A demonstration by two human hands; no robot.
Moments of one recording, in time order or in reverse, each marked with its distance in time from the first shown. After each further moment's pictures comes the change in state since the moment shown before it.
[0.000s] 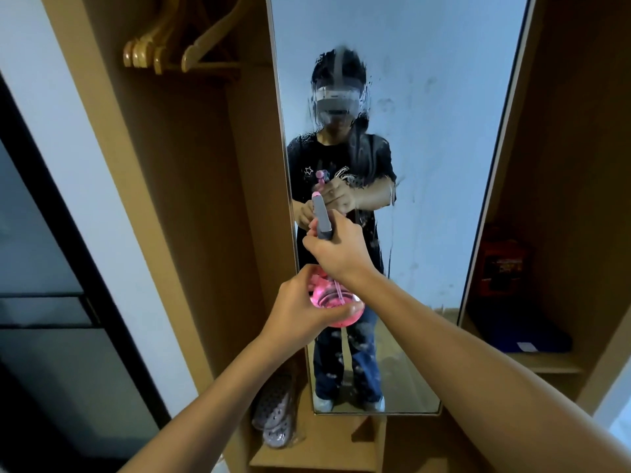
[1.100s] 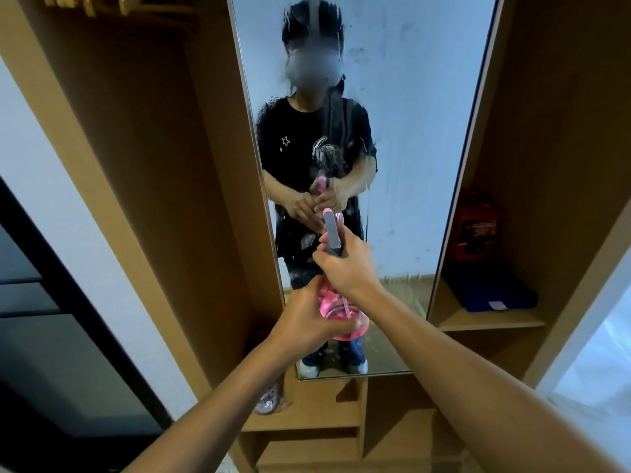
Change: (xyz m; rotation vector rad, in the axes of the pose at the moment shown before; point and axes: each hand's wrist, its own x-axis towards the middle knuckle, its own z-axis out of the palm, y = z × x) left_hand -0.023 -0.015 0.052 -0.023 -0.233 -0.075; right_hand -0.044 0.068 -0.013 -0.012 0.055 0.180
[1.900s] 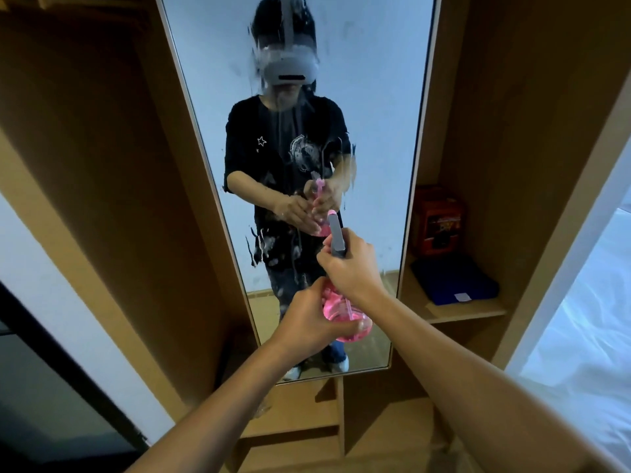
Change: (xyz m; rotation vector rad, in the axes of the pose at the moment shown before) left_hand 0.030 0.006 0.056 0.032 -0.064 -0.003; right_hand 0.004 0.034 -0.056 -0.017 0.098 0.054
